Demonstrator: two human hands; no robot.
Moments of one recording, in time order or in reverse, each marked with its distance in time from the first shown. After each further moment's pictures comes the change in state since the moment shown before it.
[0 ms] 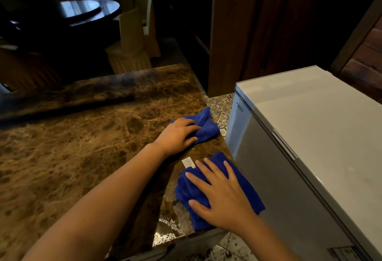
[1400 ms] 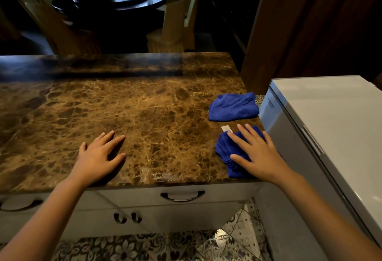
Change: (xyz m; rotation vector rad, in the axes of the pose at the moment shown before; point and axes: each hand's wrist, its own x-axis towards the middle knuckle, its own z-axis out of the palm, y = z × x) left_hand -0.345 -0.036 -0.041 0.014 0.042 -0.822; right_hand -0.005 0.004 -0.014 -0.100 -0.132 -0.040
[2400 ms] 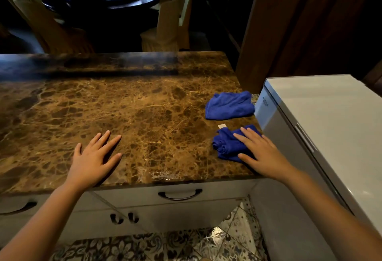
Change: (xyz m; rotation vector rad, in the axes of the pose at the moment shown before) left_hand -0.003 -0.009 0.016 0.028 0.081 0.024; right_hand -0.010 0.022 -0.001 0.085 -0.061 0.017
